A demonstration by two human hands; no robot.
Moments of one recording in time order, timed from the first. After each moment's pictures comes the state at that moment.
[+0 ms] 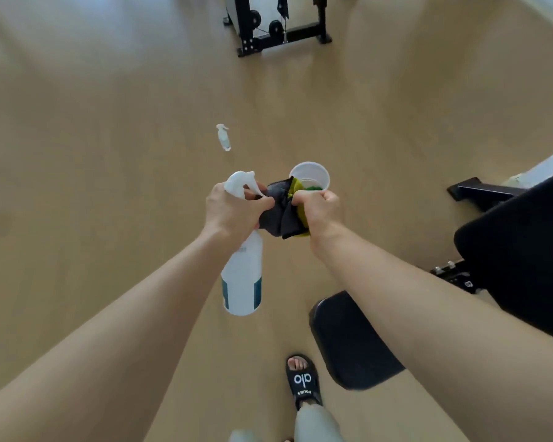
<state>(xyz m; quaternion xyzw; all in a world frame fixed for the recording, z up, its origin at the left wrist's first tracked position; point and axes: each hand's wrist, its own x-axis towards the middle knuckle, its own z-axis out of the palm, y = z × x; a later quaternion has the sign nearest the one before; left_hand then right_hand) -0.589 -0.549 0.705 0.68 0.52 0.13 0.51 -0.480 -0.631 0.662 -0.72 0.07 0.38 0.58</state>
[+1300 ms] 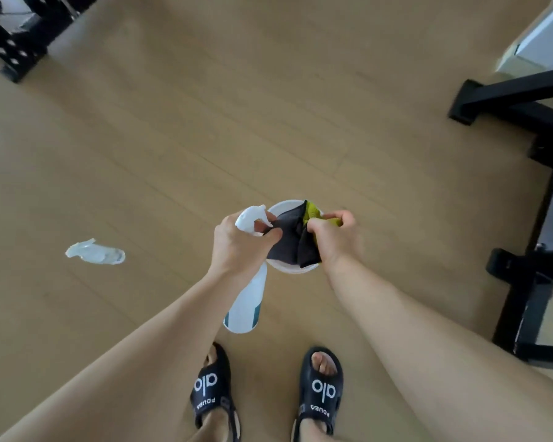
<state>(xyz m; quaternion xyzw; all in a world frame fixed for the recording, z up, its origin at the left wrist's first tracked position) -0.133 -0.152 0.282 0.78 0.31 -0.12 0.52 -0.099 -0.291 0.254 -0.72 0.38 0.19 0.55</state>
